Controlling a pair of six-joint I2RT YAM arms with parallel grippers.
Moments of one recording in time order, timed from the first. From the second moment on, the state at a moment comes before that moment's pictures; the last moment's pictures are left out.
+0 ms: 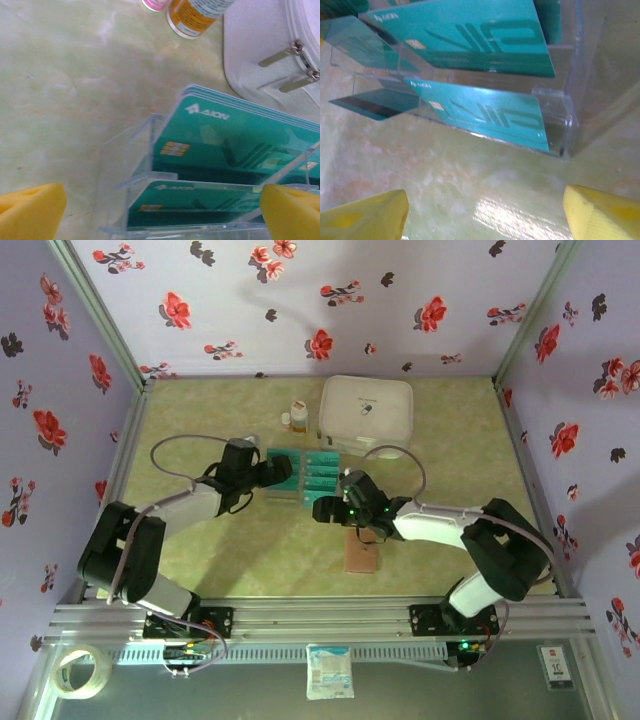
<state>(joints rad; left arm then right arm) -0.48 1.52 0.76 0.07 0.04 -0.62 0.81 1.55 0.70 0.04 -0.11 0.78</state>
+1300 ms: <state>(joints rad) -0.59 1.73 0.94 0.16 0.07 -0.67 0.58 1.35 0.65 -0.07 -0.06 0.80</state>
